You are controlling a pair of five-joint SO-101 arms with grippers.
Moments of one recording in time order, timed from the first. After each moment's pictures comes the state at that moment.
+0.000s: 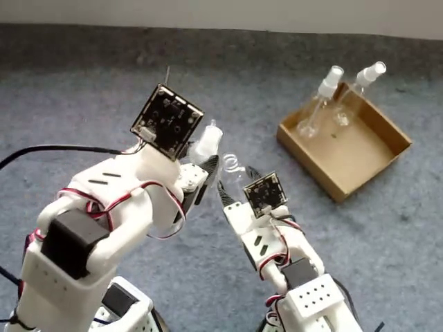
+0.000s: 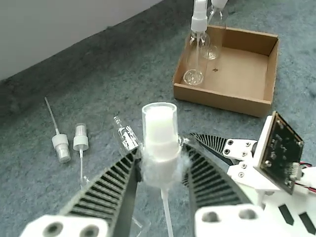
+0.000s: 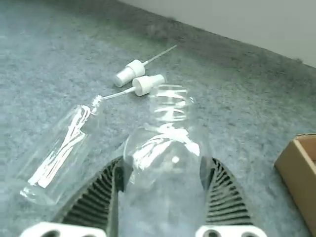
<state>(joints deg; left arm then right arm) 28.1 -50.1 12.0 80.0 2.8 -29.5 -77.8 92.3 12.2 7.3</state>
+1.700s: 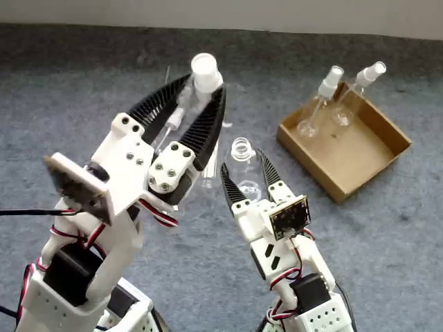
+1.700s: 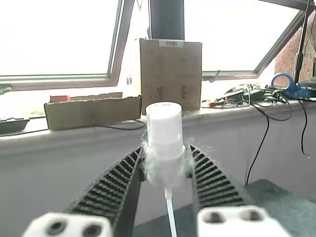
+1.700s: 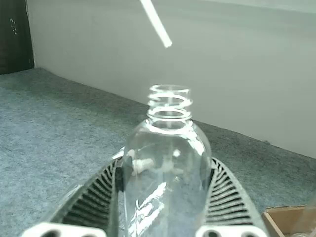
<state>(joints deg) 28.2 -66.6 34.9 23.4 2.8 -29.5 -104.3 95.6 16.1 7.3</state>
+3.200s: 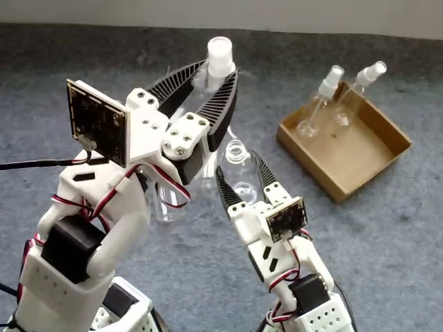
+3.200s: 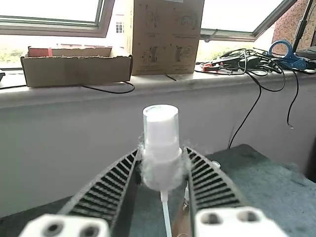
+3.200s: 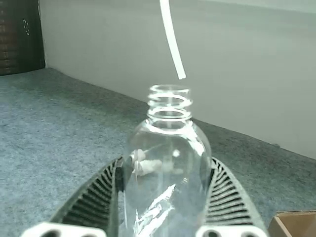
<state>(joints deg) 28.0 -52.4 16.2 40.6 7.9 -31.5 -104.3 95.6 16.1 7.3</state>
